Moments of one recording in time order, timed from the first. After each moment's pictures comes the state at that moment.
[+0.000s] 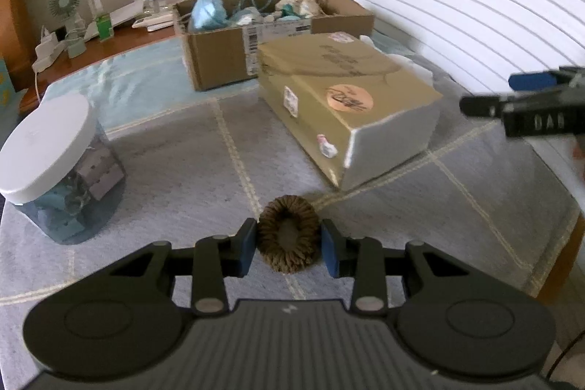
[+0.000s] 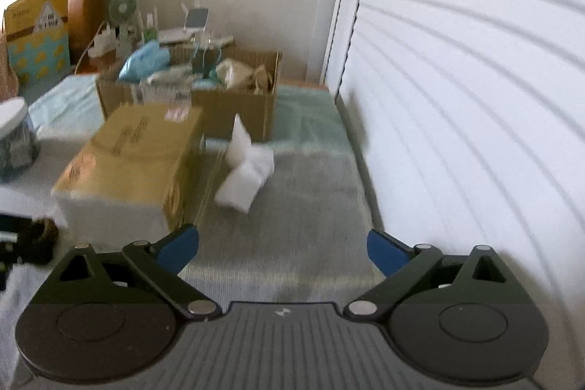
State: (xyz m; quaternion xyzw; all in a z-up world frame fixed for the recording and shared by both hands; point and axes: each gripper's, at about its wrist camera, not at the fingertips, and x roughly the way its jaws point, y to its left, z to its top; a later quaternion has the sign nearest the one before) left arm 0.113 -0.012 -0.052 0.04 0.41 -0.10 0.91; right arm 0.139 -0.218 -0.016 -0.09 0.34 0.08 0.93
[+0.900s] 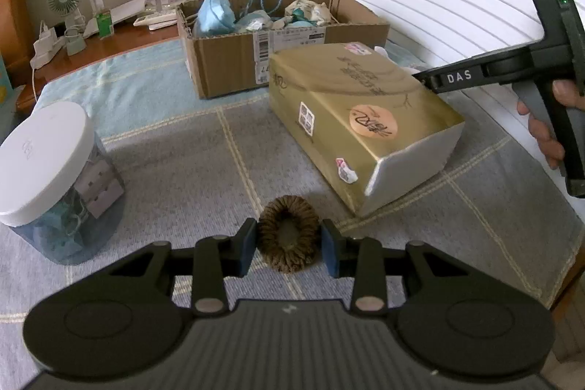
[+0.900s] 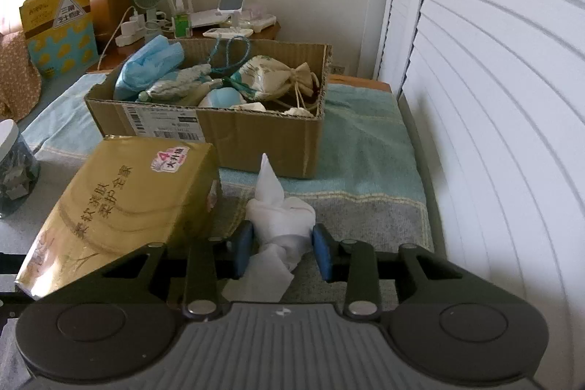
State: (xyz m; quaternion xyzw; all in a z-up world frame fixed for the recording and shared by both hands) left arm 0.131 -0.006 -0.052 0.03 0.41 -0.10 0.91; right arm 0.242 -0.200 -0.035 -0.08 0.40 0.16 0.90
